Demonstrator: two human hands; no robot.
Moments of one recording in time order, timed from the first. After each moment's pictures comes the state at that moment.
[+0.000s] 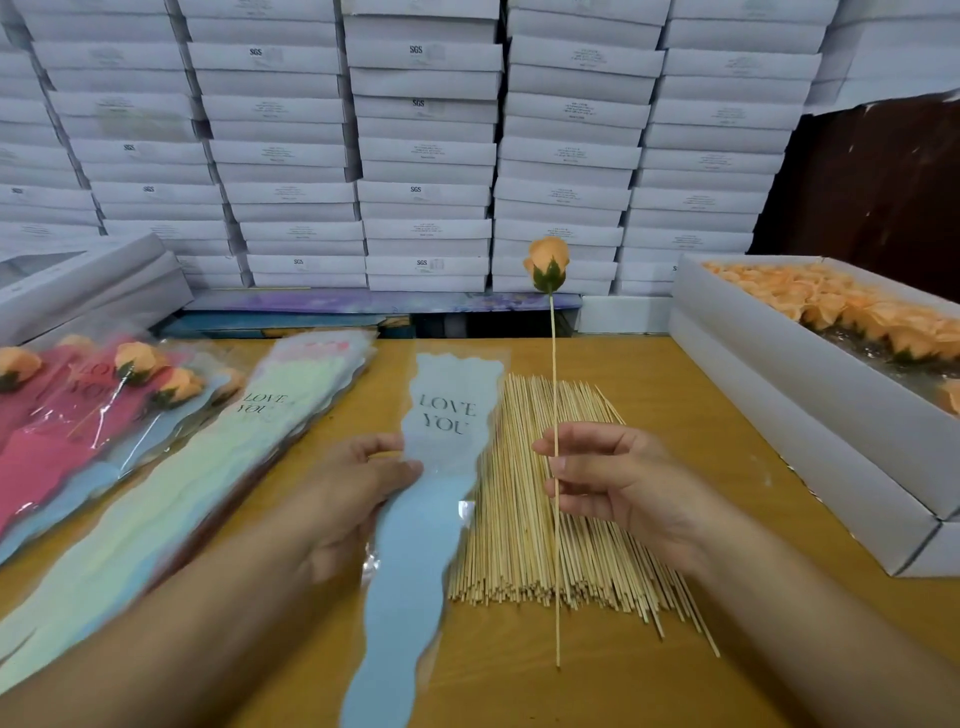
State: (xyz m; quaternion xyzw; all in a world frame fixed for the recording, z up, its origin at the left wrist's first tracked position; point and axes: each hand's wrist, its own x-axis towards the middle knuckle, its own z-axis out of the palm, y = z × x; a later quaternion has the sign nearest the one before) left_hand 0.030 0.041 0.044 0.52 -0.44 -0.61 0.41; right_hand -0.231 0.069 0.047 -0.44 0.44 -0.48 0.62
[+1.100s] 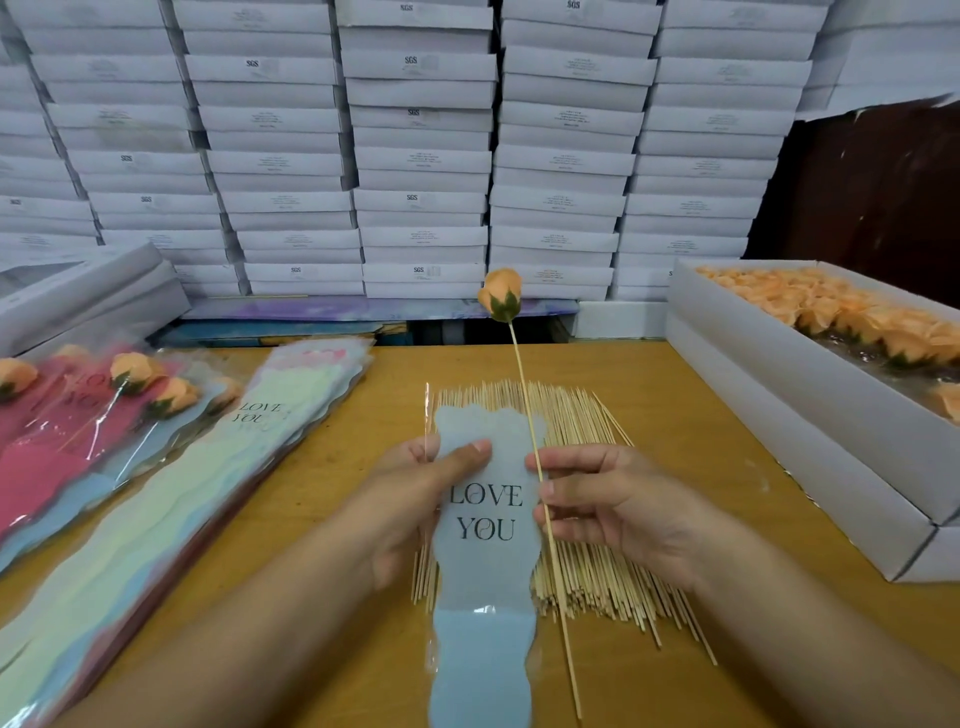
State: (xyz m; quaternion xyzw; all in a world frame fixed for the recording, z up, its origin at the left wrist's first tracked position) left_hand -0.016 0.056 0.056 0.47 -0.47 -0.64 0.39; right_hand -0.226 0.072 0.051 -0.43 0.43 -0.43 0.67
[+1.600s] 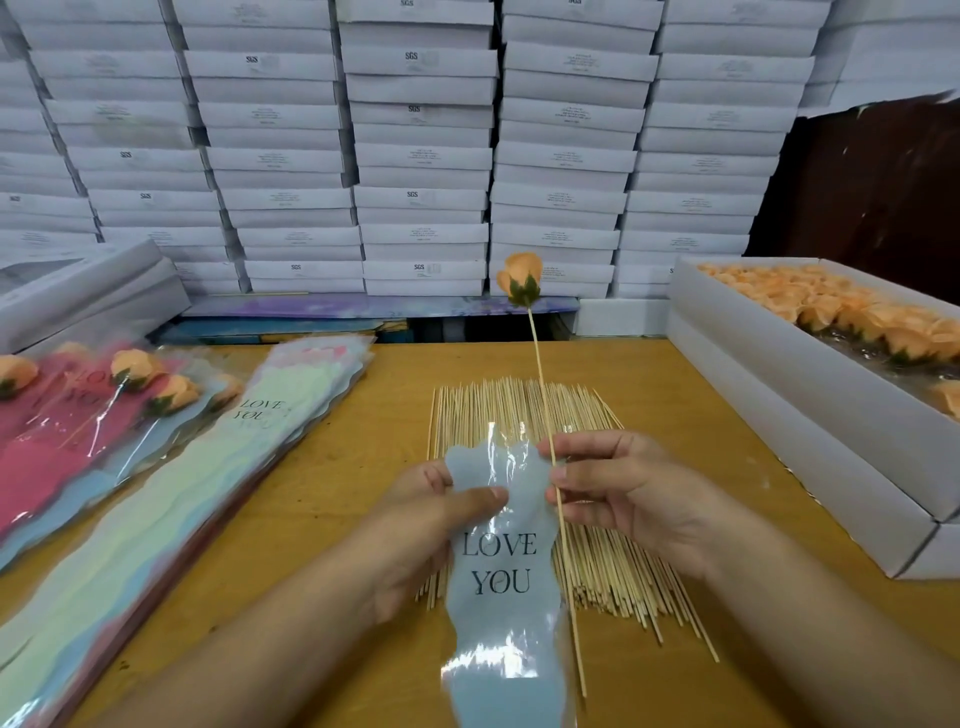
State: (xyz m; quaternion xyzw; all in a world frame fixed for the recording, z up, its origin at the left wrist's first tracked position) left_hand -0.016 0.071 0.048 0.45 -0.49 -0.66 0.34; right_hand -0.233 0.071 0.055 -0.44 0.43 -0.45 0.64
